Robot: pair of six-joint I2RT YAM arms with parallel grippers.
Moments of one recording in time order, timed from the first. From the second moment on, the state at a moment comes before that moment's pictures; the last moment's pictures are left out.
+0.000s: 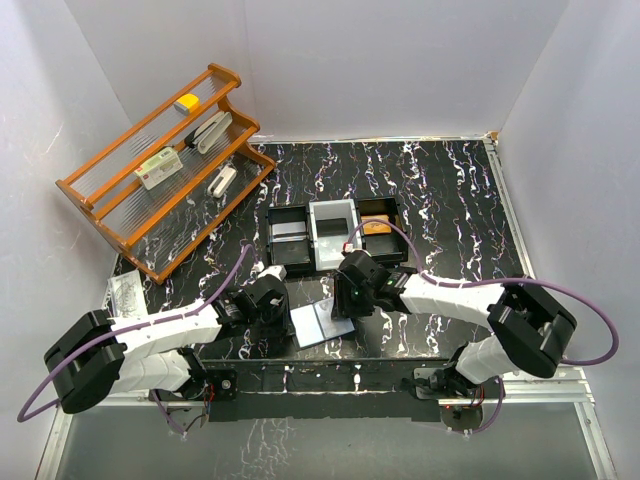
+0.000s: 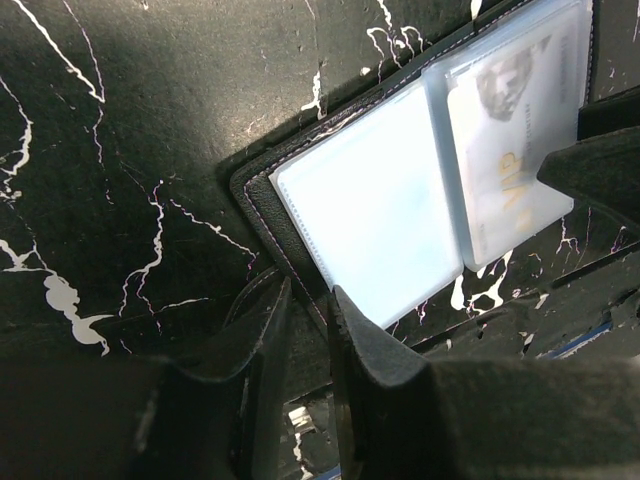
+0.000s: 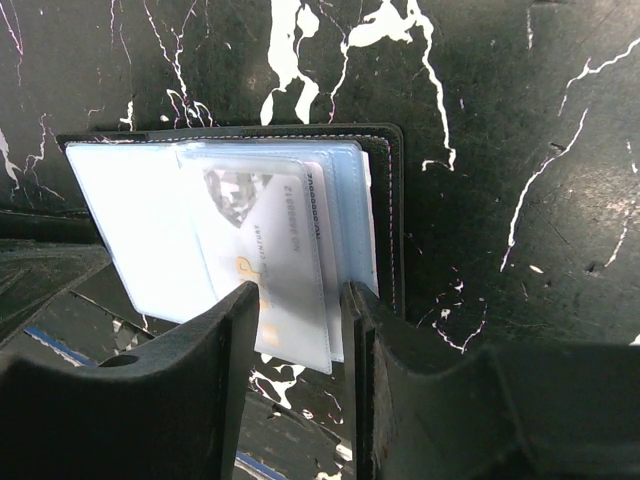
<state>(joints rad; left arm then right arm) -0.95 1.15 0.46 -0.30 -0.03 -0.89 0.89 1.42 0.70 -0.29 -0.06 0.77</state>
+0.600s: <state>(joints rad) -0.95 1.15 0.46 -0.32 -0.03 -0.88 0.90 1.40 0.76 -0.36 -0.03 0.74</state>
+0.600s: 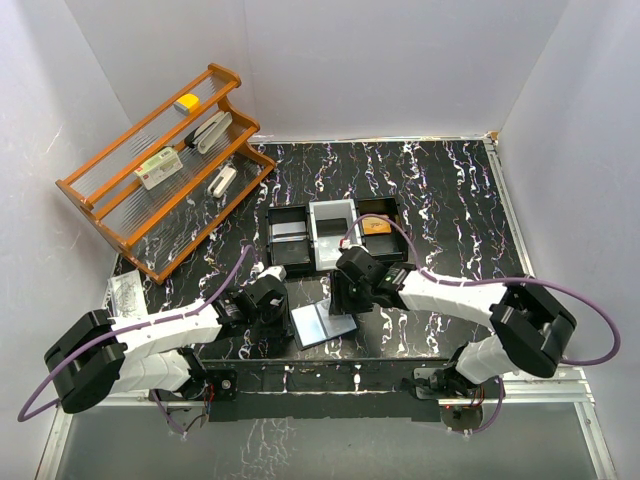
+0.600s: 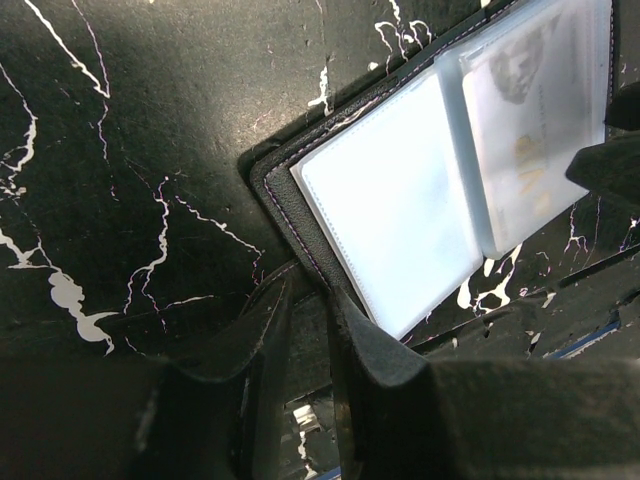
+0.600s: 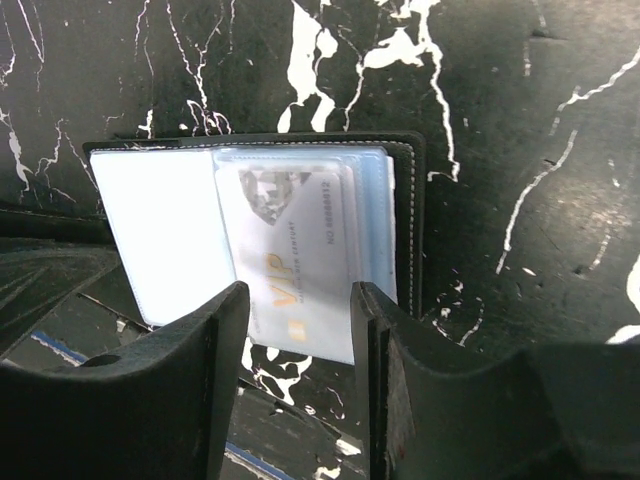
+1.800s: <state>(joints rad) -0.95 1.17 0.47 -0.31 -0.03 -0.87 0.90 1.44 0.77 -0.34 -0.04 0.69</state>
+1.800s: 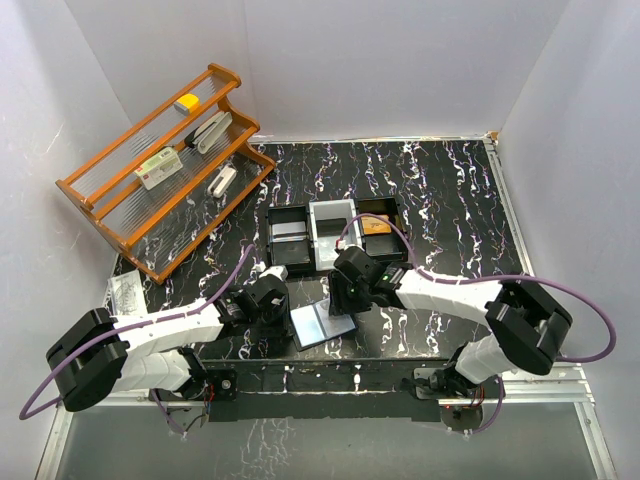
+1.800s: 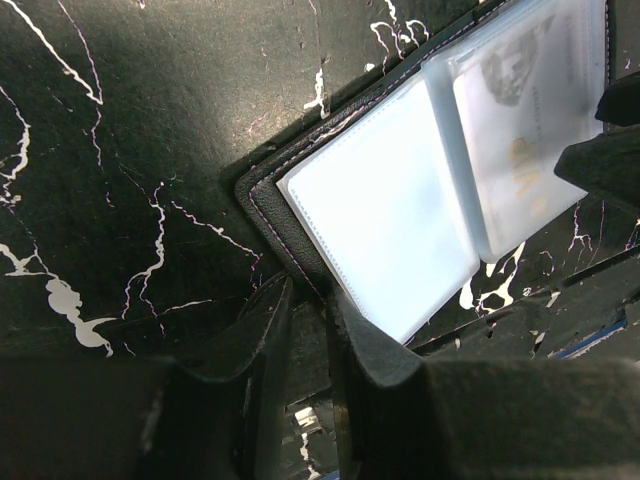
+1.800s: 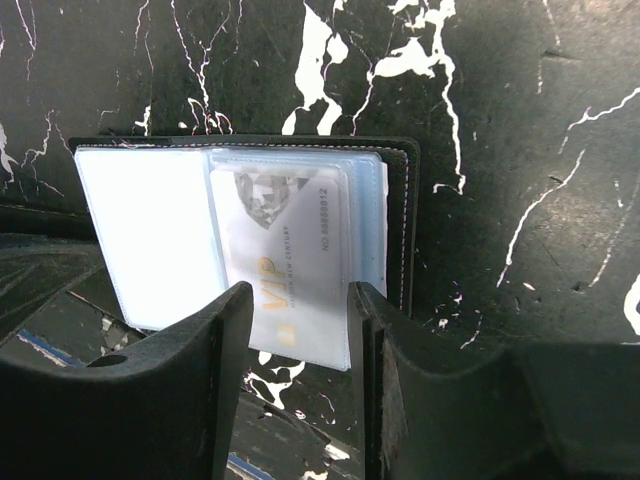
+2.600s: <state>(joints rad) -0.95 1.18 0.48 -0.31 -0.03 -0.86 0.90 1.47 0.77 -0.30 -0.07 0.71</state>
